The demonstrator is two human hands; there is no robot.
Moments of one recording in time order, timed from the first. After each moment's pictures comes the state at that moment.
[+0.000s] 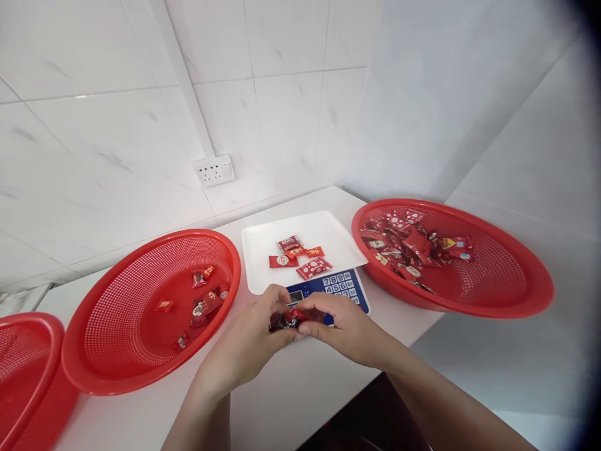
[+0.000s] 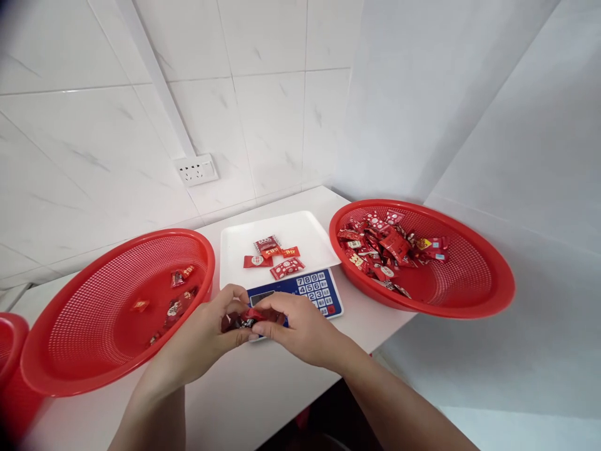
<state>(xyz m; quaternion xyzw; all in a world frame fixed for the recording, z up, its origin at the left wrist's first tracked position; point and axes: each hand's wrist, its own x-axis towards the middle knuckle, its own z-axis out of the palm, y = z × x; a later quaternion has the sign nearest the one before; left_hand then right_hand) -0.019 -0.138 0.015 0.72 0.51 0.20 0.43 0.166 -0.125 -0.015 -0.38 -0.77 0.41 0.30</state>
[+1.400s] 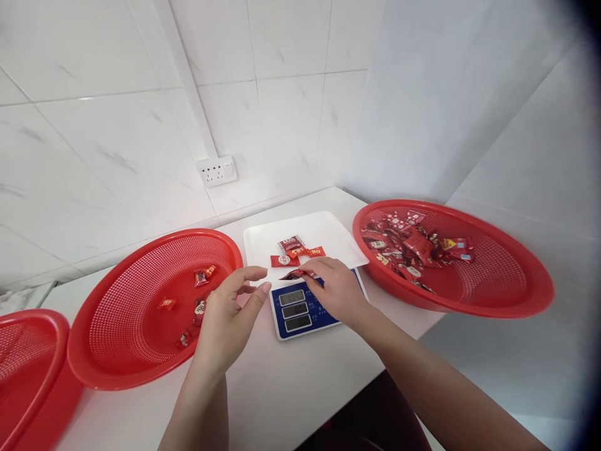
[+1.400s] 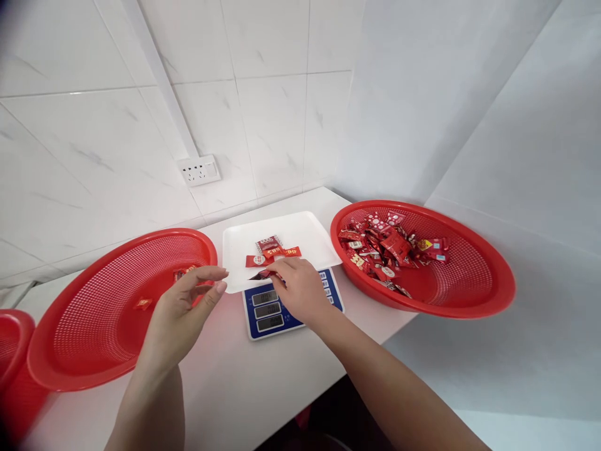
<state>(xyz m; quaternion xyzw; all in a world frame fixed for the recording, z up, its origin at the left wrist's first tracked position) -0.034 -0.133 0.018 0.64 0.60 0.40 0.25 0.160 -0.080 -0.036 -0.46 -0.80 0.08 0.38</state>
